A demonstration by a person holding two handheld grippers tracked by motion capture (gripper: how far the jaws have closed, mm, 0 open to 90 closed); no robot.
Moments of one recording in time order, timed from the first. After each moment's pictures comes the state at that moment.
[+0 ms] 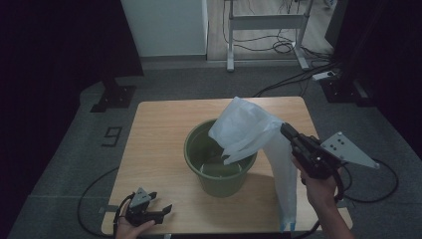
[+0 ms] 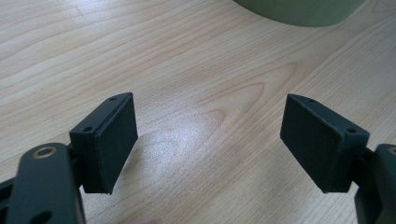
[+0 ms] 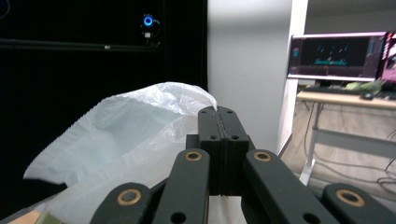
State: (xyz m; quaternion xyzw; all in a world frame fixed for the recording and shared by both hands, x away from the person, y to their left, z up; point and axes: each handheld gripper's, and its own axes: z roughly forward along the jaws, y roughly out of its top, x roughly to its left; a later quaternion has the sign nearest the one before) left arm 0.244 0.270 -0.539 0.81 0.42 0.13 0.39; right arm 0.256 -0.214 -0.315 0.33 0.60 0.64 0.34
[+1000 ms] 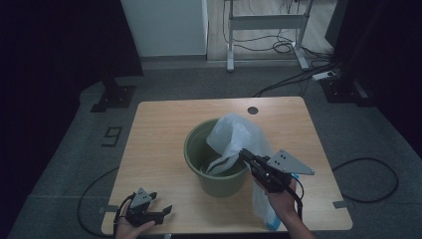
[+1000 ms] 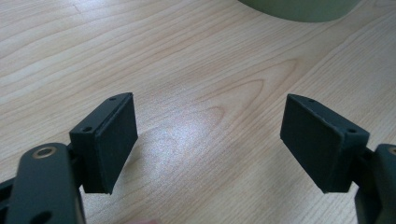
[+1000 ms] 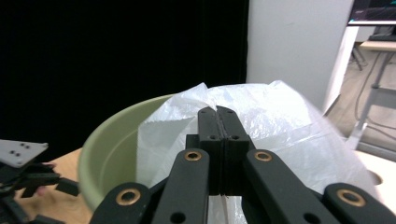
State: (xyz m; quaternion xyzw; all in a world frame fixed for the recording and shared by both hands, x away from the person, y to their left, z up) left arm 0.243 0.269 -0.539 0.82 0.41 0.13 0.38; right arm 0.264 -0.142 -0.386 0.32 0.68 0.61 0.26
